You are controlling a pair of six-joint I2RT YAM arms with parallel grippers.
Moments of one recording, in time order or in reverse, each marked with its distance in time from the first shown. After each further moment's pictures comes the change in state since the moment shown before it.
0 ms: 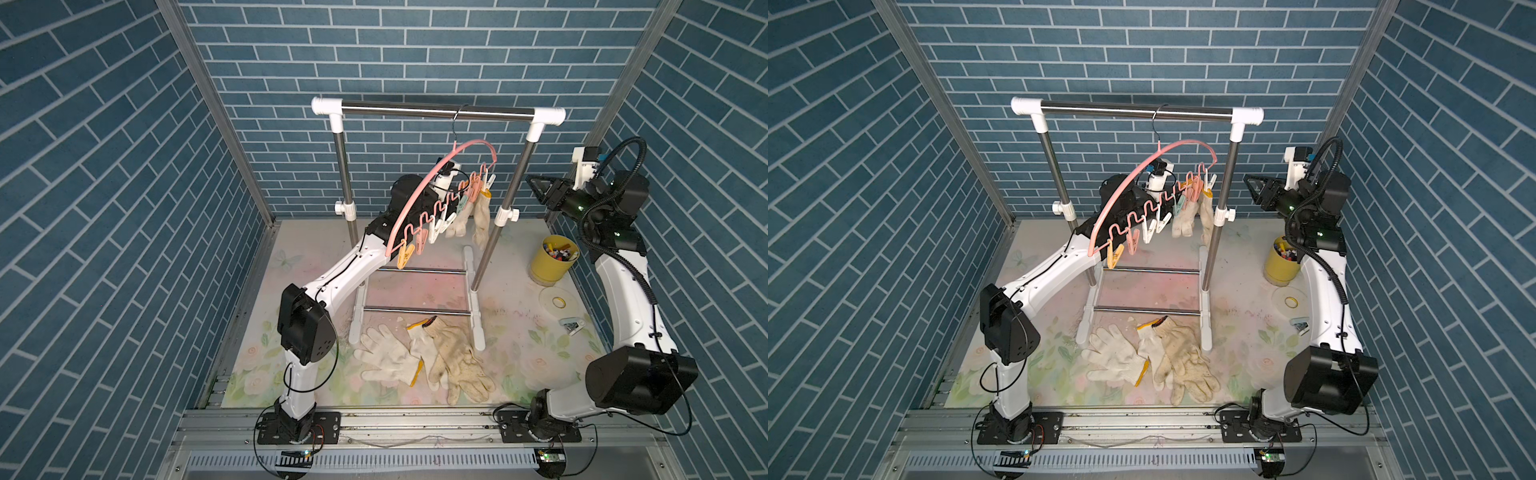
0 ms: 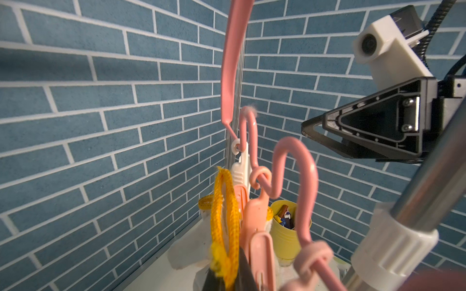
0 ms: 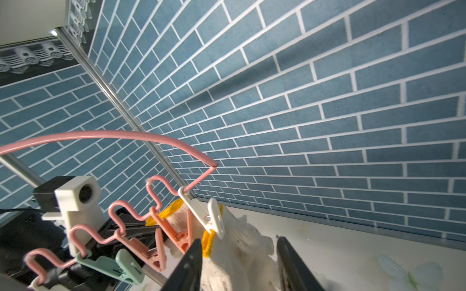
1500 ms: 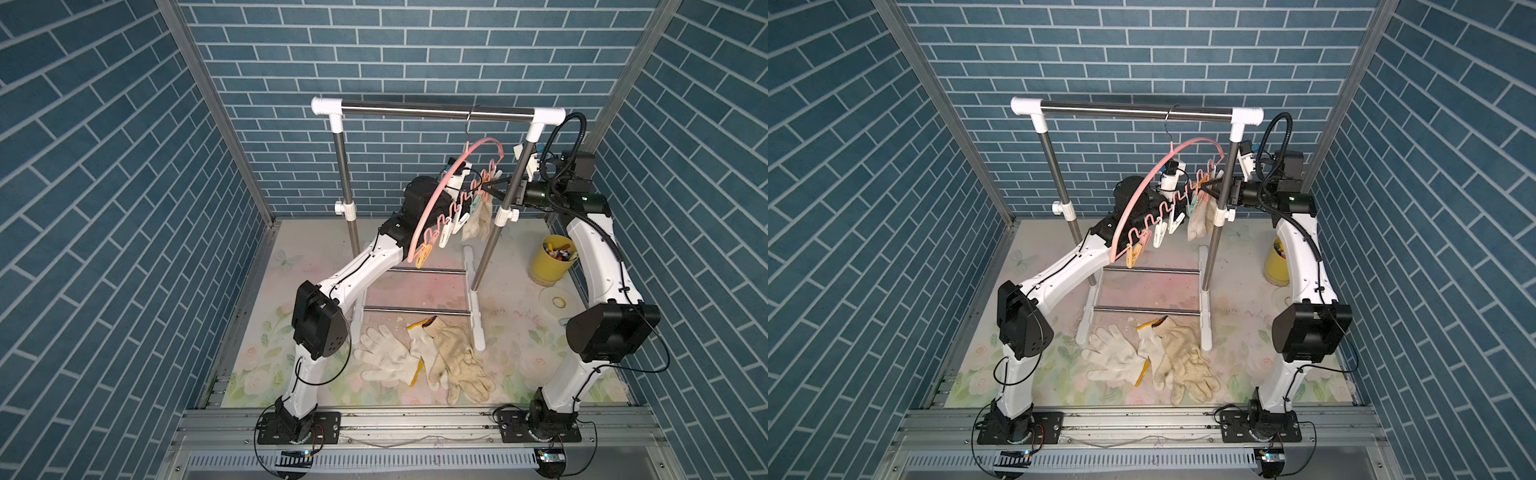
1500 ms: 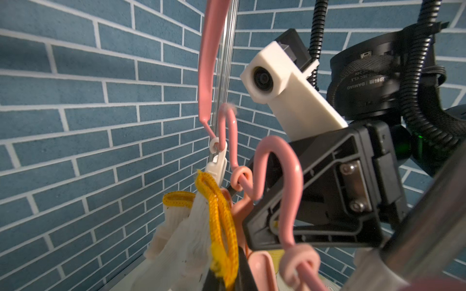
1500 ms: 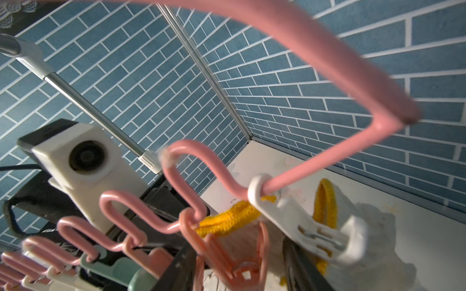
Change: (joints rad) left arm -0.046 0.092 0.101 0.029 0.003 -0.074; right arm 0.186 0.336 0.443 -0.480 -0.242 -0.249
